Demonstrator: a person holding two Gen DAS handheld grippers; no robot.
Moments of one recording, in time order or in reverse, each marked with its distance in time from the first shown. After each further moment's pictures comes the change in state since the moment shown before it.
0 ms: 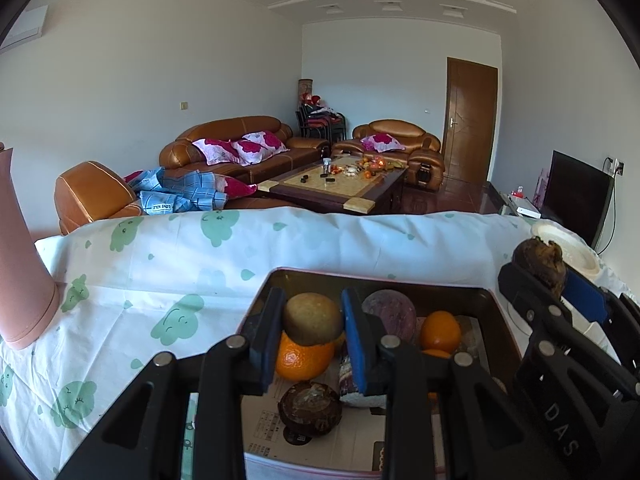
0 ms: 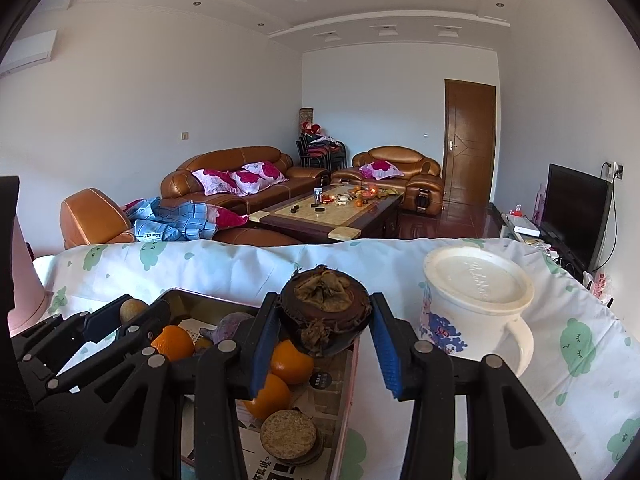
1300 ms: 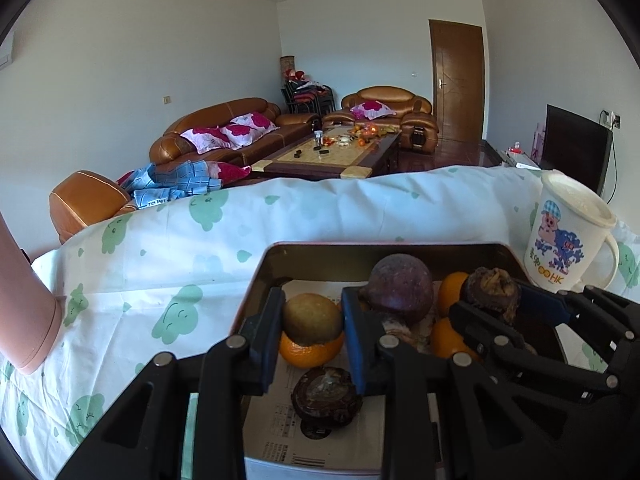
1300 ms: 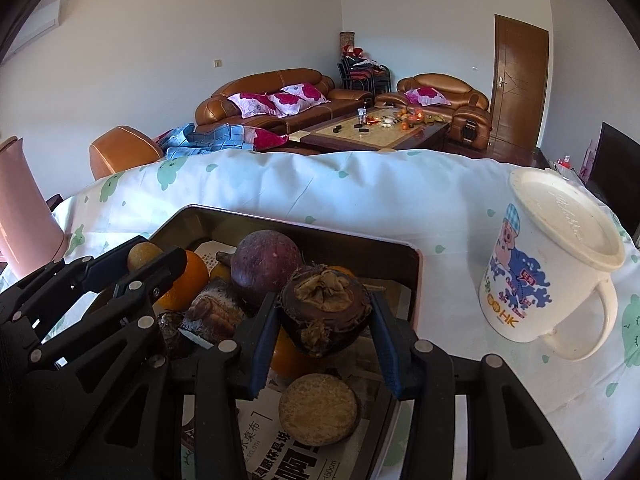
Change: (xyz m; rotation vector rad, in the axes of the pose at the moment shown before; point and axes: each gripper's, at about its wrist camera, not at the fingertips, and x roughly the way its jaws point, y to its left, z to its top) left arm 0.016 -0.005 -0.004 0.119 0.103 0.007; right arm 0.050 0.012 -0.020 -0.040 0.296 0.161
